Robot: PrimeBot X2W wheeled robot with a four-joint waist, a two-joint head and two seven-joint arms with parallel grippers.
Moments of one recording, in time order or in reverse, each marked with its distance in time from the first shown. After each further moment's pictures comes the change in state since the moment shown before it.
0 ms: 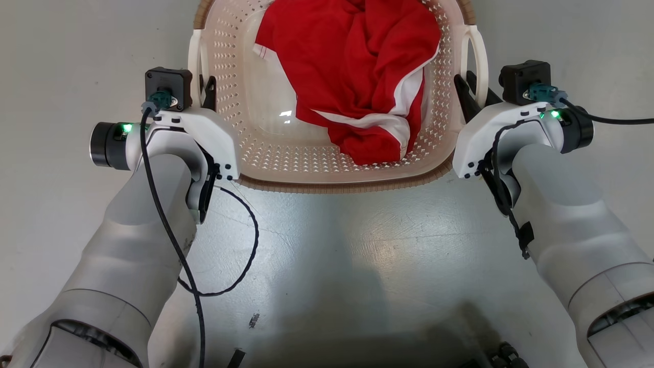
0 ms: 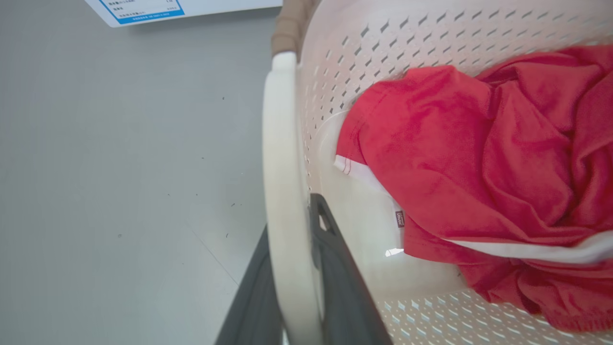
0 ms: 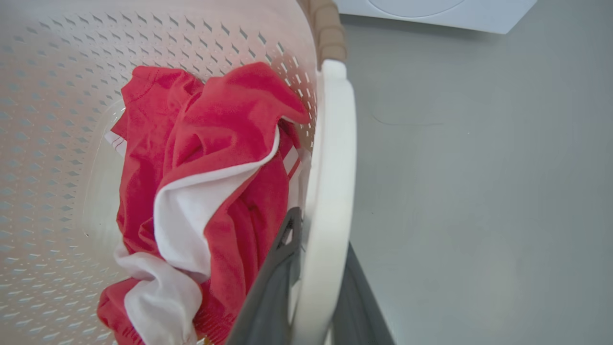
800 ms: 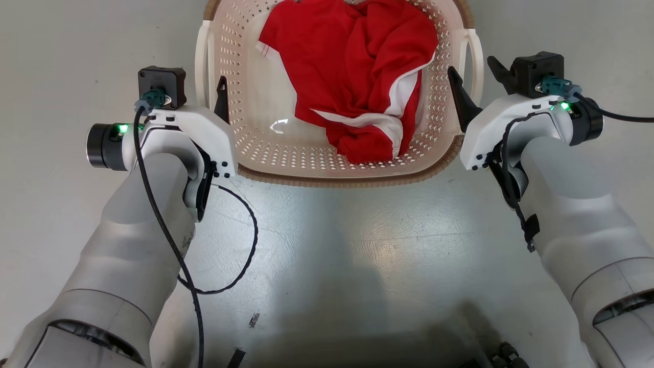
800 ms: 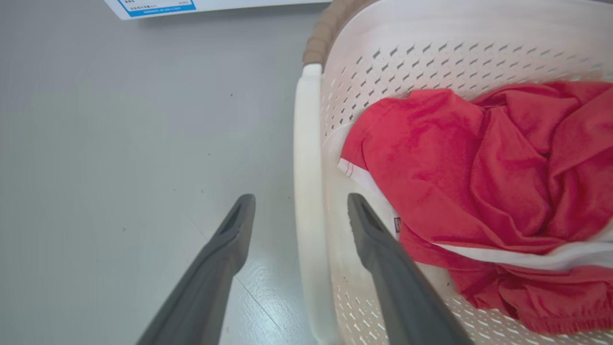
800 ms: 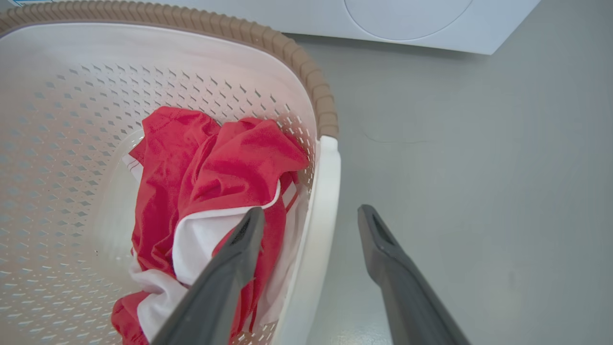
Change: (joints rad) left arm 0.000 -0.012 0.082 0.020 0.050 0.000 0.000; right arm -0.021 0.002 -0.129 0.029 -0.112 0.009 -0.036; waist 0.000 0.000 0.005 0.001
